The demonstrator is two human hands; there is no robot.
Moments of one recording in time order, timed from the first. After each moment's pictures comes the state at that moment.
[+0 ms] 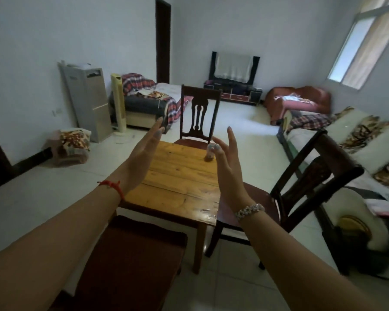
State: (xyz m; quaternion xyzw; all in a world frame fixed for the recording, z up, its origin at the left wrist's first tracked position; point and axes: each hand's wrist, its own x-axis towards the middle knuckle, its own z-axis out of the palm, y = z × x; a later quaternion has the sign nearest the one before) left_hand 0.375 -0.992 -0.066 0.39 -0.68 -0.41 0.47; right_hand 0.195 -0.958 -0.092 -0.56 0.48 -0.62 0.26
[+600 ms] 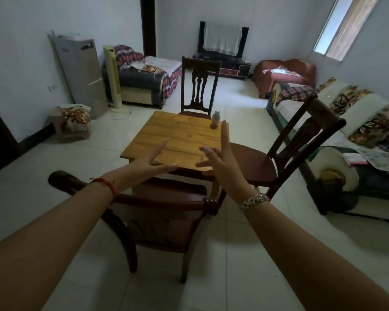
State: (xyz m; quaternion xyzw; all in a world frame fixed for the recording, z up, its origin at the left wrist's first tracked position) left_hand 0.582 -0.850 -0.115 0.46 -0.73 -0.48 0.16; right_hand 0.389 -0.787 -0.109 -0.59 0.53 -0.51 0.34
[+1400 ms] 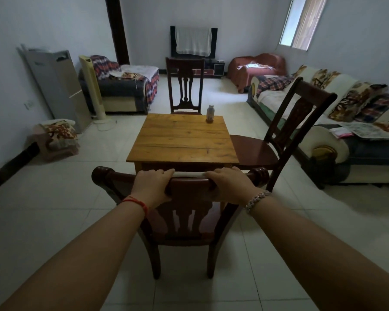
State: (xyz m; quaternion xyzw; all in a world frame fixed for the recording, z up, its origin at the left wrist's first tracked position) left_hand 0.686 -0.857 -0.205 0.44 -0.90 0.03 0.02; right_hand 0.487 -0.783 -0.200 -0.74 0.67 -0.01 -0.01
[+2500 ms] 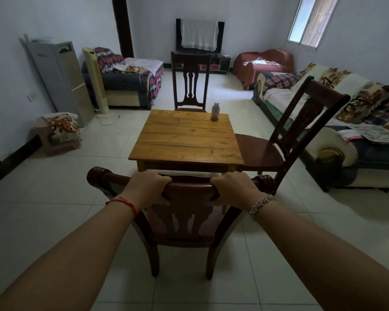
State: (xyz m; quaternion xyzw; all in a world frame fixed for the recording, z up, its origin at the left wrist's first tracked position) left_hand 0.699 -0.888 -0.197 0.36 -0.93 0.01 0.01; right_hand 0.495 -0.804 -0.185 -0.75 0.66 0.05 -0.04
